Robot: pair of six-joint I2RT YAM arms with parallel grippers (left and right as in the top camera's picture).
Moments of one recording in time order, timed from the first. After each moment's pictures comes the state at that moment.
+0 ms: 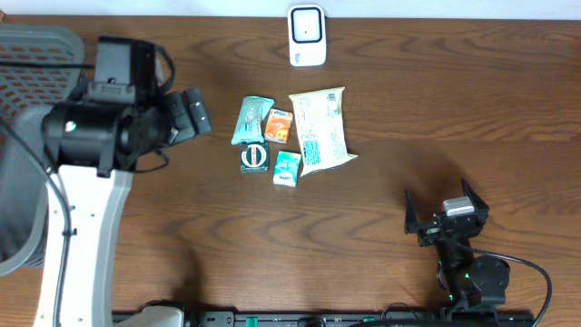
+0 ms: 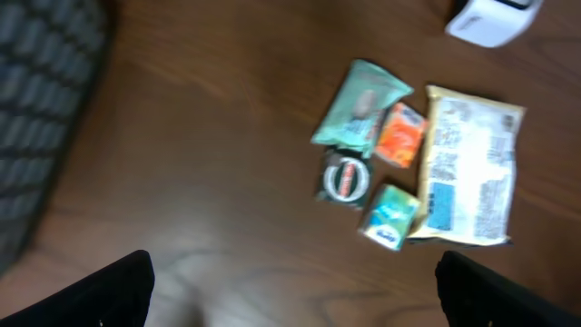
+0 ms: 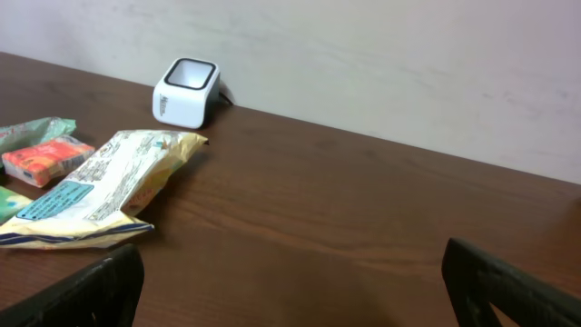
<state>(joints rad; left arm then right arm) -0.10 1.39 1.68 -1.35 -0.02 -0.44 0.01 0.02 0.01 -0.06 -0.14 -0.17</state>
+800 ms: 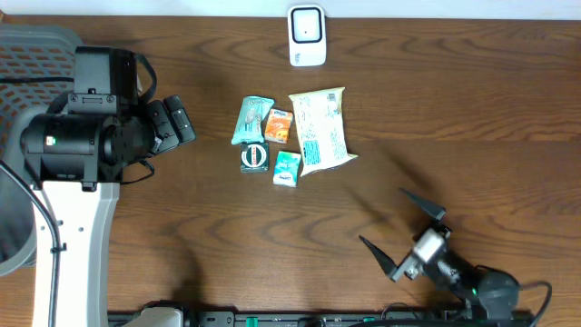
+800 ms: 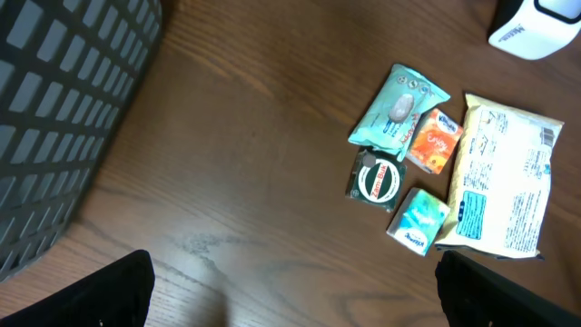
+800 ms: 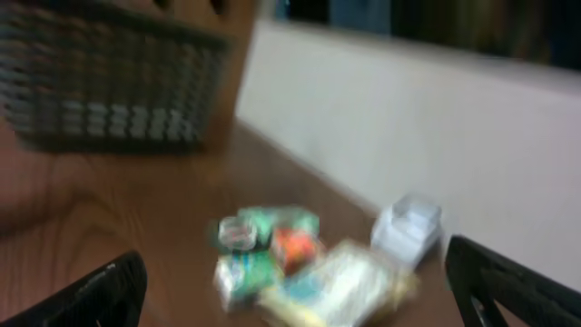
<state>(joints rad) -0.05 1.36 1.68 -1.39 -0.06 -0.44 0.01 0.02 0.01 0.26 -0.91 -0.16</state>
